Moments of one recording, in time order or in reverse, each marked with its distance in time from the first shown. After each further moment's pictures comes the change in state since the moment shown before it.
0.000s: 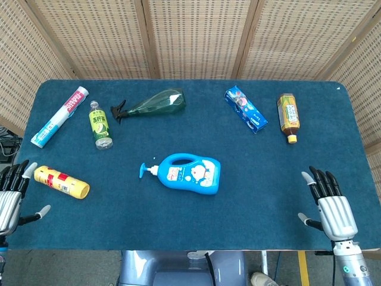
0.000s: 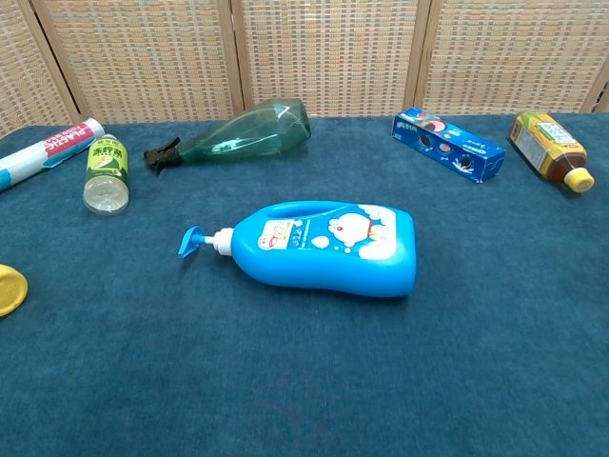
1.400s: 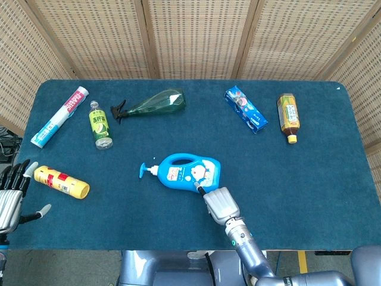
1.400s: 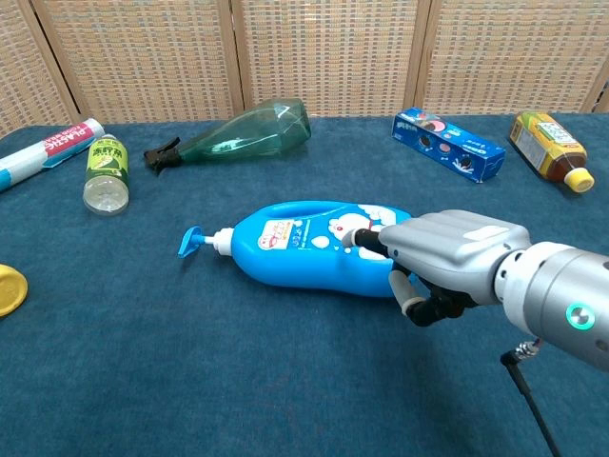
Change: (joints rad) left arm -0.008 -0.012 -0.005 0.025 -0.010 -0.017 -0.020; right arm 0.529 -0.457 0.095 -0.327 0.812 -0.332 -0.996
